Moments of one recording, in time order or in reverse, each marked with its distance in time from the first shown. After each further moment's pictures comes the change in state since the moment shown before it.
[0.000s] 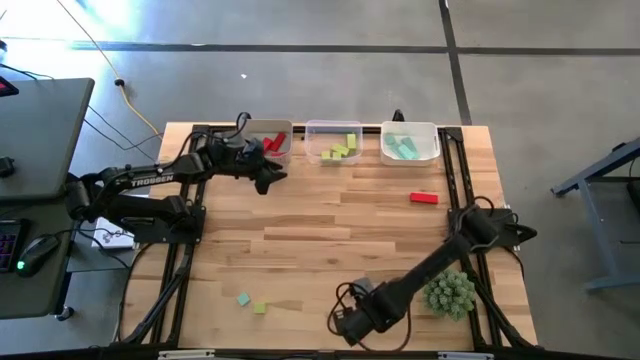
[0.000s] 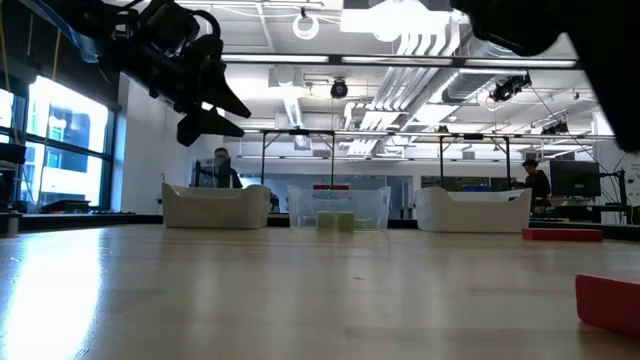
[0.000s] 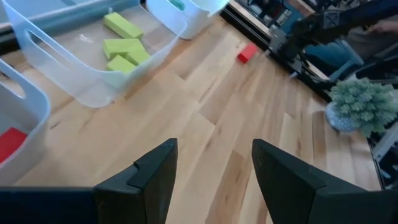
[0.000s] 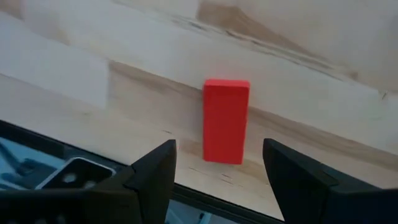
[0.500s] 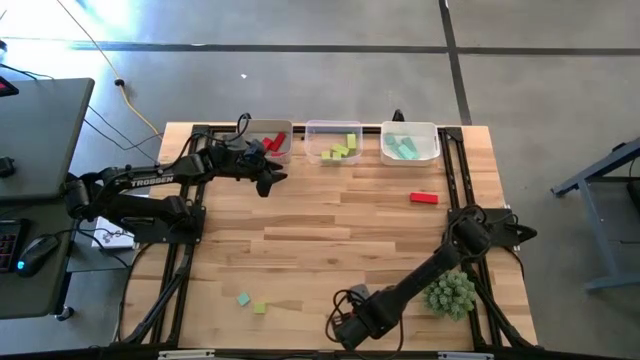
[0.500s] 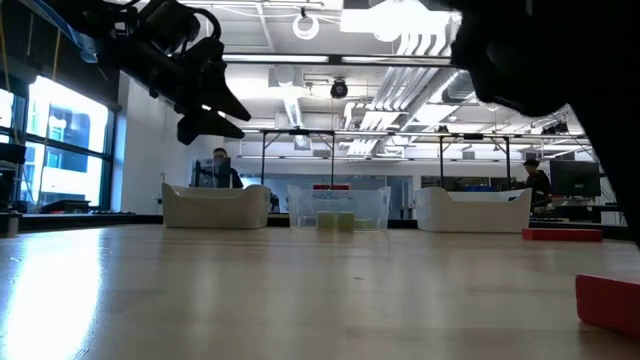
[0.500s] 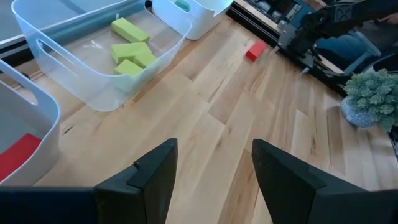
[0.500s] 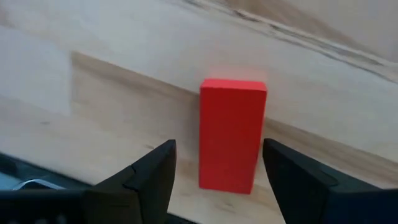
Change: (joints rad) left arm -0.030 0.000 0.000 -0.006 -0.068 0.045; right arm 0.018 0.095 0.000 0.071 -0.008 -0.003
